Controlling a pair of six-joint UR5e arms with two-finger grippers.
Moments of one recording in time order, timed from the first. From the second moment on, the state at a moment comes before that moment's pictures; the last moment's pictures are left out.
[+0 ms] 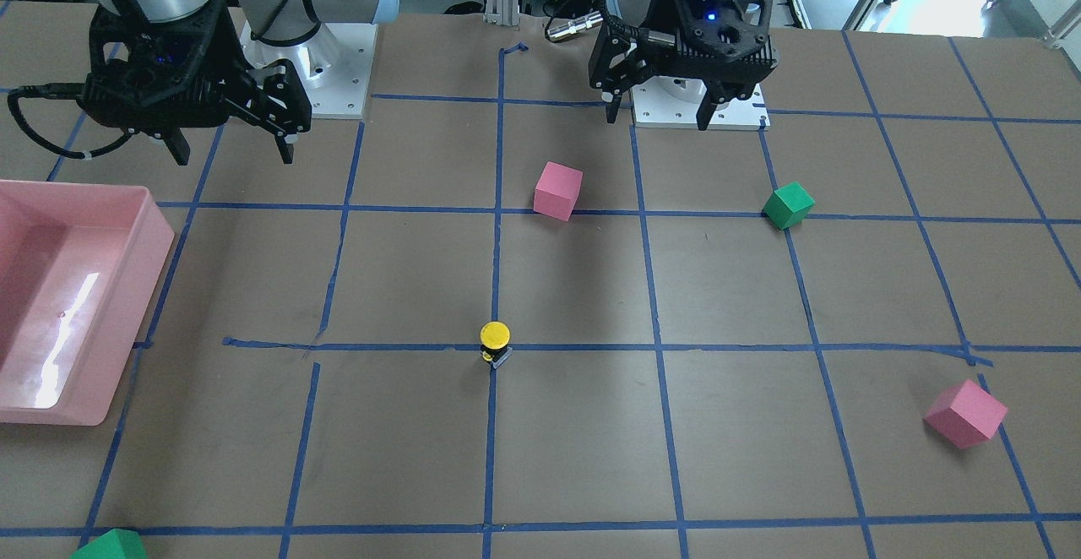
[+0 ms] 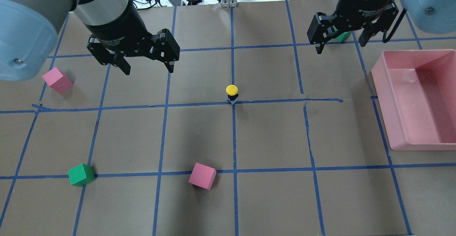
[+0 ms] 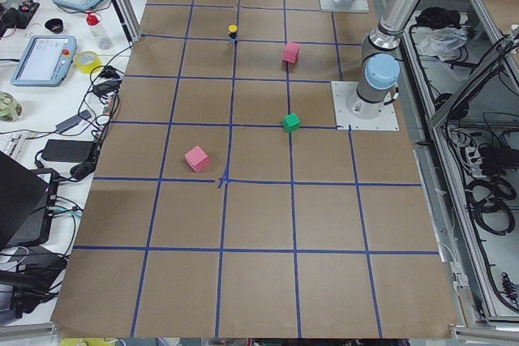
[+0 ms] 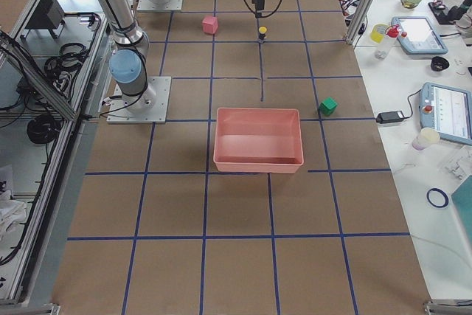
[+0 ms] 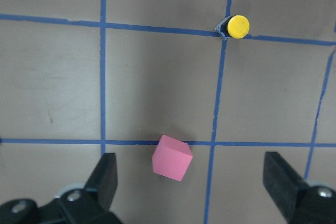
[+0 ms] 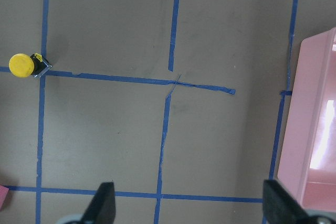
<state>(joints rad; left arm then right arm) -1.72 -1.53 -1.52 -1.62 1.59 -0.08 1.61 -1.56 1.50 -1.56 -1.63 -0.06</state>
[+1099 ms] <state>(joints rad) -1.65 -1.53 -1.54 -1.52 1.58 -0.01 1.61 -1.56 1.49 -1.56 -1.63 -0.05</state>
